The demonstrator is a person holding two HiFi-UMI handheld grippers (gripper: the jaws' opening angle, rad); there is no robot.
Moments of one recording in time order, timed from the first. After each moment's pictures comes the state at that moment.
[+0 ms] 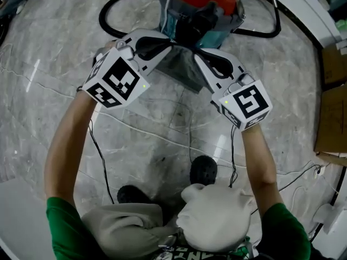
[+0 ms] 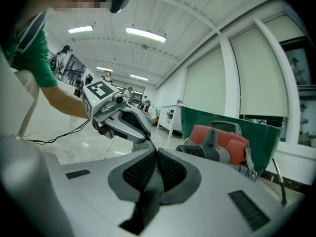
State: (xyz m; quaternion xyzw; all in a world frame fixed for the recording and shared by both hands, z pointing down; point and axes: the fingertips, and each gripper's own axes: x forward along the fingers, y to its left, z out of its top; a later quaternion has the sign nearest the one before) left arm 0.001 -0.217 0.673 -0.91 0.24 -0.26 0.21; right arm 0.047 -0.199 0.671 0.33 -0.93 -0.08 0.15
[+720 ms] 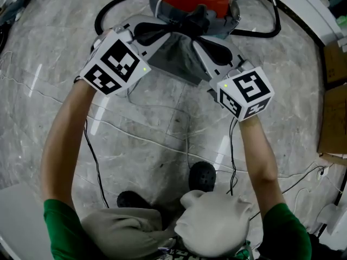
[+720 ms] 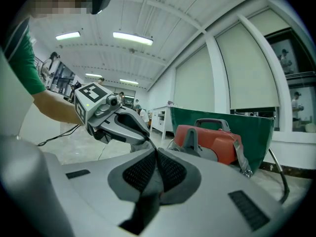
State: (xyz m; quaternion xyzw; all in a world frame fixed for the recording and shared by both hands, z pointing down) left arm 0.021 -0.271 0.654 -0.90 0.25 -0.27 0.21; right arm 0.067 -0.251 0.655 0.37 -0.92 -0.04 0.12
